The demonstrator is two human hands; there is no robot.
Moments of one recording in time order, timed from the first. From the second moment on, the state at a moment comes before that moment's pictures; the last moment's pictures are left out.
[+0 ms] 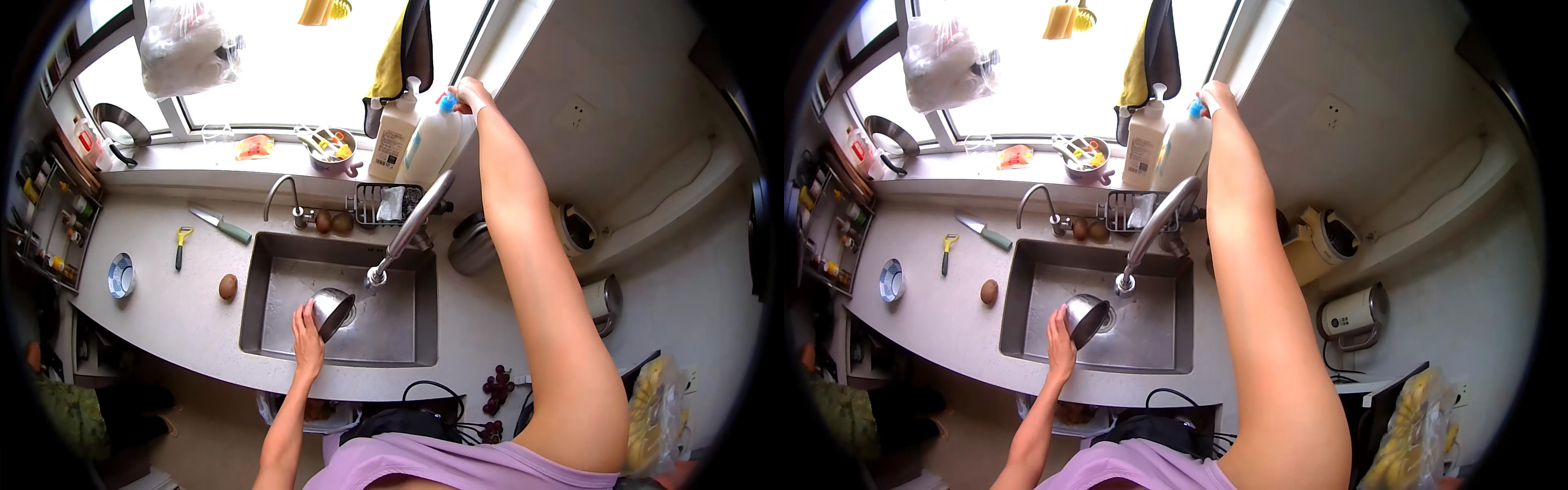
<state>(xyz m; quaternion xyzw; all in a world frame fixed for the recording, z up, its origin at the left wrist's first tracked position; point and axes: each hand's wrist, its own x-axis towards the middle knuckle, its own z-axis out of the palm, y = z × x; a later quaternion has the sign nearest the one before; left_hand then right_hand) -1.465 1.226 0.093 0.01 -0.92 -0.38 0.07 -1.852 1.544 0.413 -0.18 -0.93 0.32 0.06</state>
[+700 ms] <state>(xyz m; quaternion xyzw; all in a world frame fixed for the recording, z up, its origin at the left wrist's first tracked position) -1.478 1.239 0.117 0.21 -0.65 -0.73 -0.04 -1.505 1.426 0.098 0.48 -0.86 0.13 -0.10</state>
